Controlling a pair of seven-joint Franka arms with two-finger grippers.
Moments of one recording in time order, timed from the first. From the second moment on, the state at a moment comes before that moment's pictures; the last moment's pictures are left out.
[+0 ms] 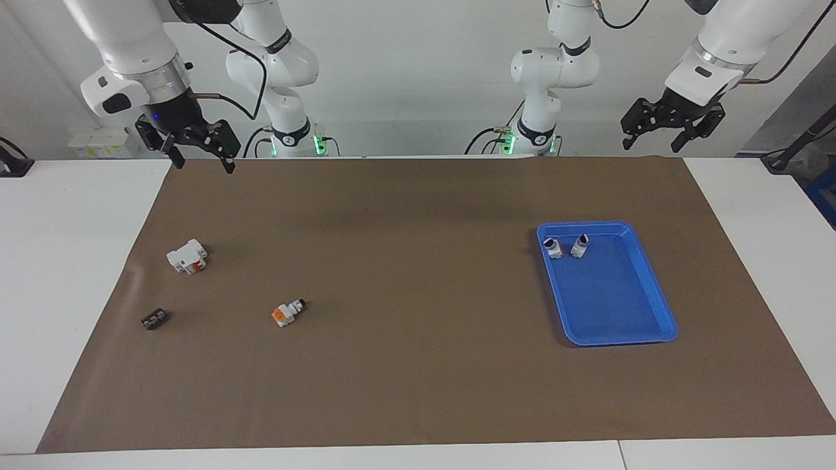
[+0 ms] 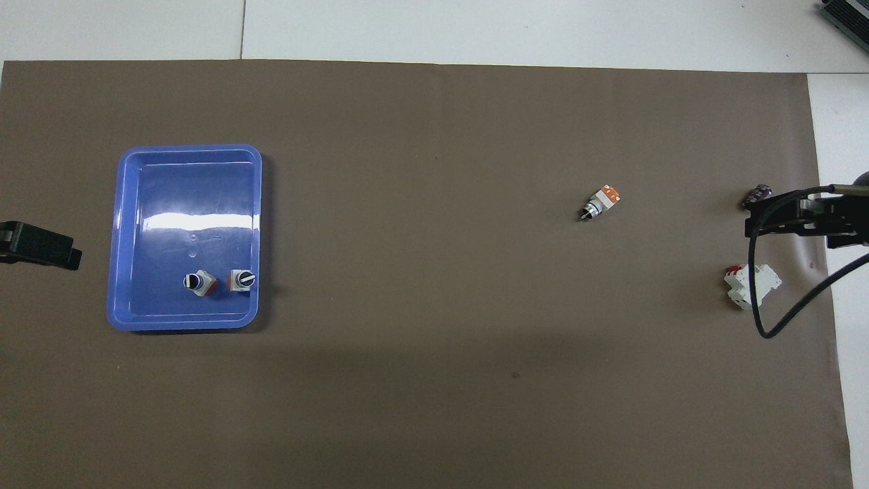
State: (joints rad) left arm -0.12 -0.06 0.07 -1.53 -0.01 1.39 0.10; right arm 0.00 -0.05 0.02 -1.59 -0.01 1.53 0.17
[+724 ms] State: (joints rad) left arm -0.12 -0.06 0.07 -1.53 -0.01 1.39 0.10; right arm 0.00 -0.05 0.02 -1.60 -0.01 1.66 0.17
